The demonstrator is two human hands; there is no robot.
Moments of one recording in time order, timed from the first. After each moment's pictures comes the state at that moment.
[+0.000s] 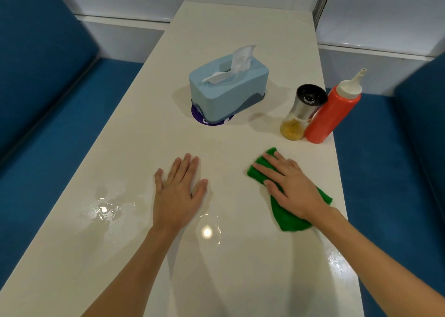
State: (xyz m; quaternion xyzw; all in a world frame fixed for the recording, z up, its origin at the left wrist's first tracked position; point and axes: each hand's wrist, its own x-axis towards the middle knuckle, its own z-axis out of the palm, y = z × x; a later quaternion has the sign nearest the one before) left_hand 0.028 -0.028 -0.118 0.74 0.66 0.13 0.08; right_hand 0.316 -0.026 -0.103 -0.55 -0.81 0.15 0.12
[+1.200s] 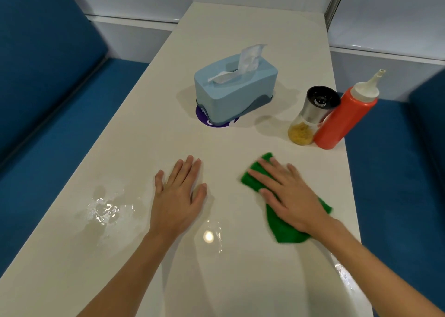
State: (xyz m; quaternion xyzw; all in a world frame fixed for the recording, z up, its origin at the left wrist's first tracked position) left_hand 0.028 -0.028 -0.118 0.74 0.66 0.14 0.08; right_hand 0.301 -0.025 -0.105 -0.53 -0.83 0.14 0.09
